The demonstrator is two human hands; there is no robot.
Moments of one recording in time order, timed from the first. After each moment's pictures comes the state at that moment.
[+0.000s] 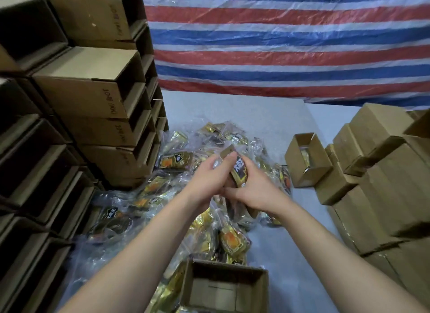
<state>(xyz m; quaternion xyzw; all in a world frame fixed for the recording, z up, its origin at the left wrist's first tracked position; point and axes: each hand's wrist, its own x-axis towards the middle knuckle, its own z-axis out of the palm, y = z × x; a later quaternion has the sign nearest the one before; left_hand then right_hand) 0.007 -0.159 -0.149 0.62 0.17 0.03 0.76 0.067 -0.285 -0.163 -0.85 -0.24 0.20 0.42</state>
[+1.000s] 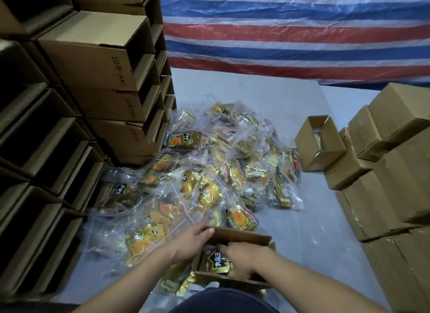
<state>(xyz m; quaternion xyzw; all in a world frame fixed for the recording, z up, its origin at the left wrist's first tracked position) -0.113 -0.133 -0.325 0.79 0.18 -0.24 0.54 -0.032 -0.304 -0.325 -0.77 -0.44 0.46 -0.09</state>
